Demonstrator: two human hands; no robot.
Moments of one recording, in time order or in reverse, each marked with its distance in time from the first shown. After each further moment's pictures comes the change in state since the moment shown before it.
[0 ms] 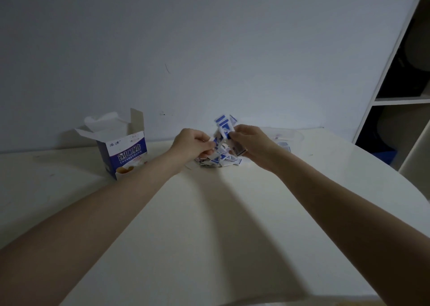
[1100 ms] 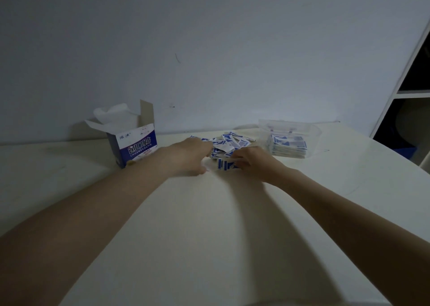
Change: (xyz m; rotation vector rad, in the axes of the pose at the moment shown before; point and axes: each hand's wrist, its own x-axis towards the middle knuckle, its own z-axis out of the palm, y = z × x) left_hand 0.003 -0.026 -0.022 1.148 -0.368 0.195; right_hand 0.007 0.051 0.010 -1.112 -0.138 -0.406
